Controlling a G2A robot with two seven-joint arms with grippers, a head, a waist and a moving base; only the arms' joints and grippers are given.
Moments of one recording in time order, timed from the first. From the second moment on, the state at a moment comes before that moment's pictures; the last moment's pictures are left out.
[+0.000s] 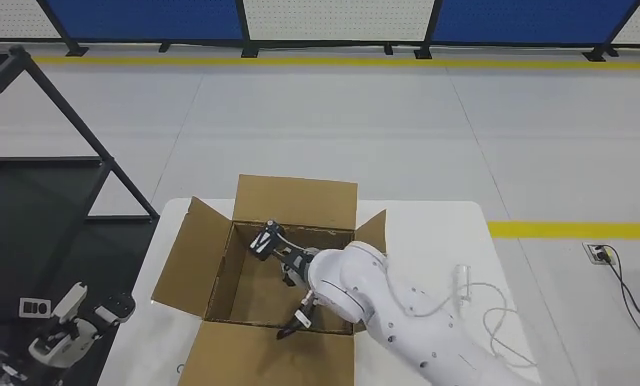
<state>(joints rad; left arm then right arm) 1.64 -1.03 -2.05 -1.78 -0.69 -0.29 -0.78 -0.38 -1.49 0.59 -1.30 -1.02 -0.10 0.98</state>
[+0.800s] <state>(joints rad) 1.66 -1.04 -2.08 -1.78 -0.70 -0.31 -0.77 -0.18 -1.80 0.37 -0.51 -0.94 -0.23 0.86</state>
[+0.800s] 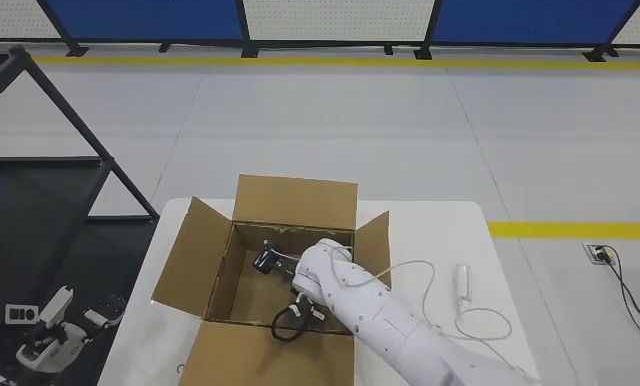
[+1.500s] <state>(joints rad) 1.65 -1.05 -2.08 -1.77 -0.69 -0.31 -0.78 -0.13 -1.89 0.40 -0.31 -0.91 -0.31 0.74</state>
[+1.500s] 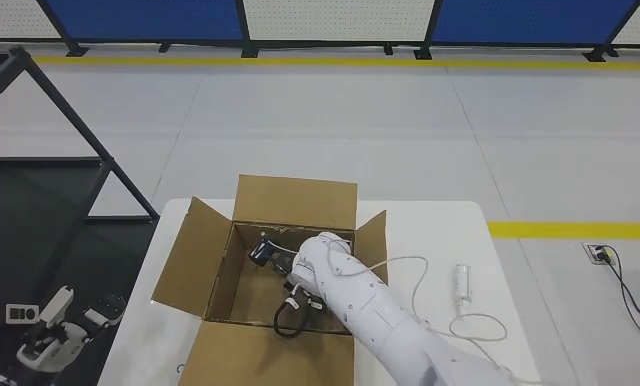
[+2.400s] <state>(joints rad) 1.63 -1.05 -2.04 -1.79 -0.63 -0.30 -0.78 -0.23 -1.72 0.58 -0.78 -1.04 -0.36 0.75</state>
